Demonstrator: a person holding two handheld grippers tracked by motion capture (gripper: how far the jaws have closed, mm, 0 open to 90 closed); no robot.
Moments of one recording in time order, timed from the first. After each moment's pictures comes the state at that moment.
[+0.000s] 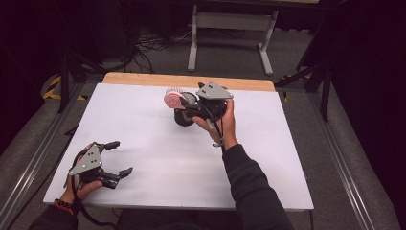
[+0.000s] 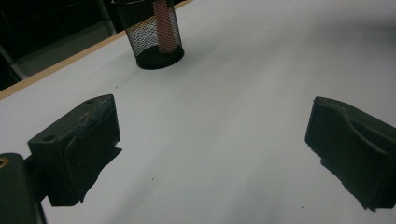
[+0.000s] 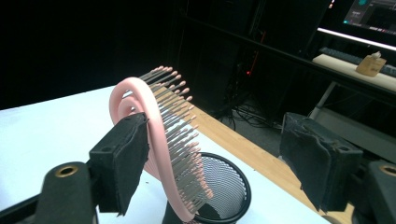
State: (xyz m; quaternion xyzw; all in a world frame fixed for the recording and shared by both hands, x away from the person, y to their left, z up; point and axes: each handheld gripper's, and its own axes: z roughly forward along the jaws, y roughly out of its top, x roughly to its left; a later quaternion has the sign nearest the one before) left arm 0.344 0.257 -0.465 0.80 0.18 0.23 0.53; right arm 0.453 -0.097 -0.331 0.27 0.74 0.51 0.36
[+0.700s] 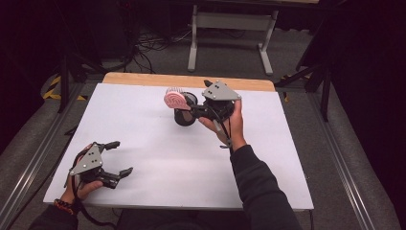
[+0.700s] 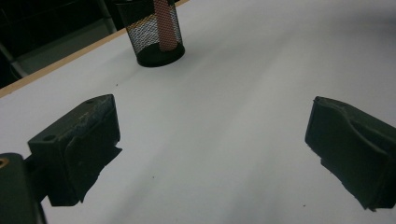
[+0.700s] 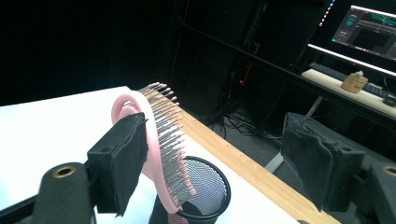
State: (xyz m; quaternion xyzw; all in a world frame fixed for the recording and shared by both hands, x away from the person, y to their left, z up) left arm 0.345 0.257 -0.466 0.79 0.19 0.23 0.53; right arm 0.438 -0.111 -0.314 0.24 0.74 0.50 0.38
